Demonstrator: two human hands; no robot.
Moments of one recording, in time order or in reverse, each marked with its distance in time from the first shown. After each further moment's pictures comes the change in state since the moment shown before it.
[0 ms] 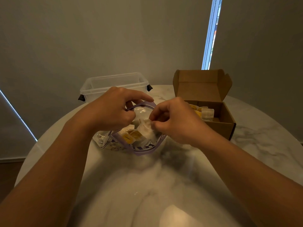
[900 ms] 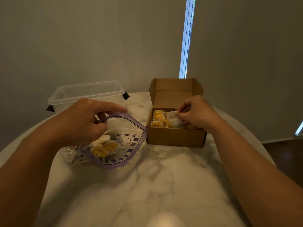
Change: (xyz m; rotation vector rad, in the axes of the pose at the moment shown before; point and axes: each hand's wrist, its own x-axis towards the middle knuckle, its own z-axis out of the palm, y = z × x) left_hand 0.003 -0.009 0.004 0.003 0.020 0.057; right_hand 0.016 0.096 -0.087 -0.090 0.260 0.330
